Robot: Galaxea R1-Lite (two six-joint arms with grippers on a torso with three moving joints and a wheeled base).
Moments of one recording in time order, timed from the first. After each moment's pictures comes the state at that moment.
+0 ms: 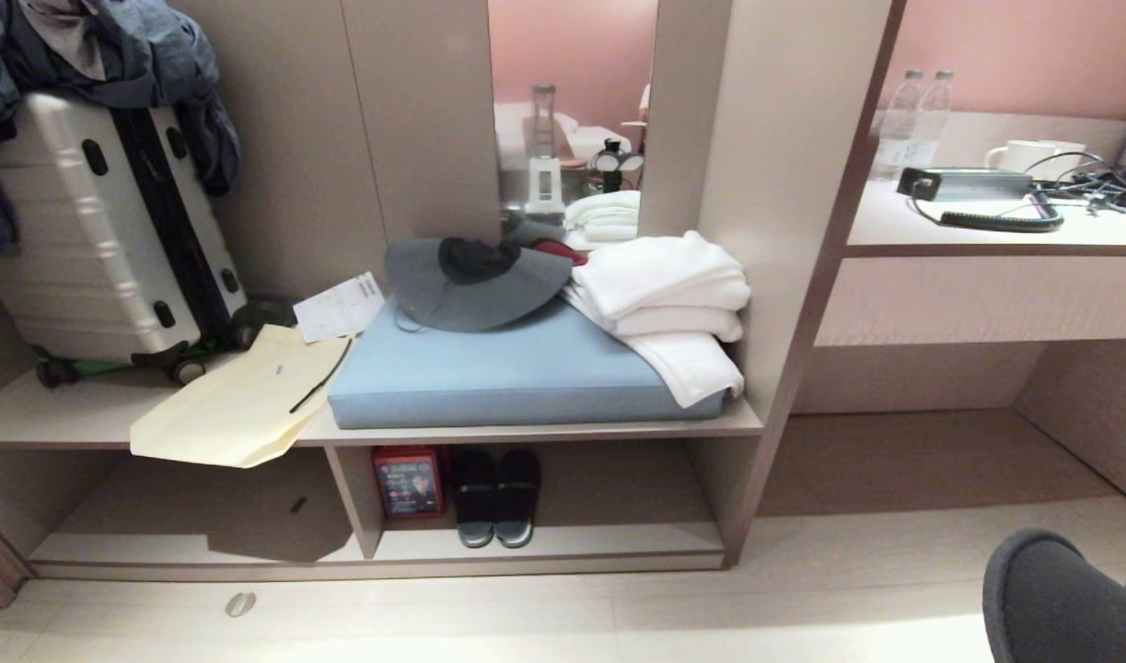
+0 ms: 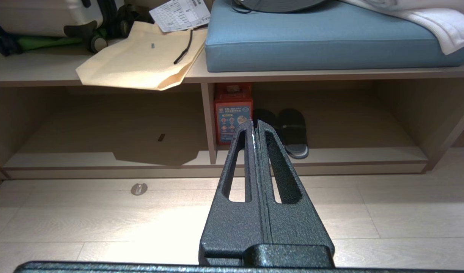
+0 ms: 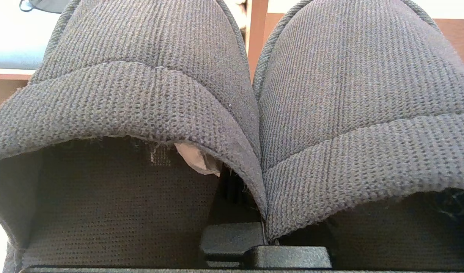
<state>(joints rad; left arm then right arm) 0.00 0.00 0.00 0.00 0.00 -0.01 0.01 0.00 0.00 0.00 -0.01 0.00</state>
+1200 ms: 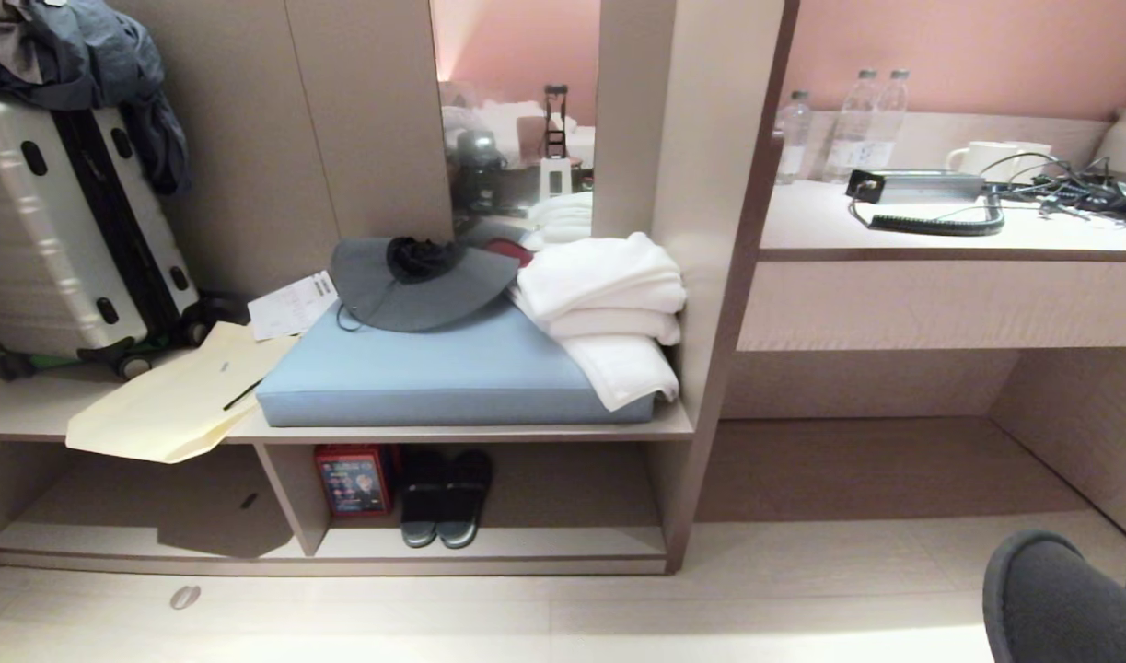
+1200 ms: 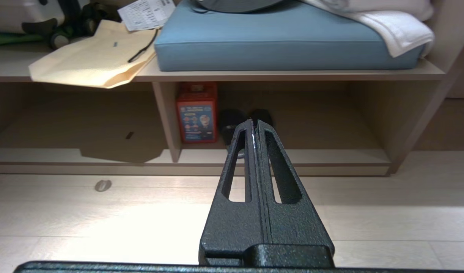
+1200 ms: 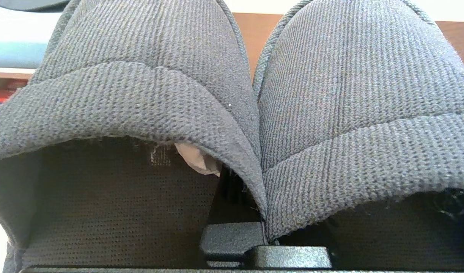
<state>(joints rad) 0.00 0.00 0.00 0.00 0.00 -0.01 0.01 0.00 0.00 0.00 -0.01 0.00</state>
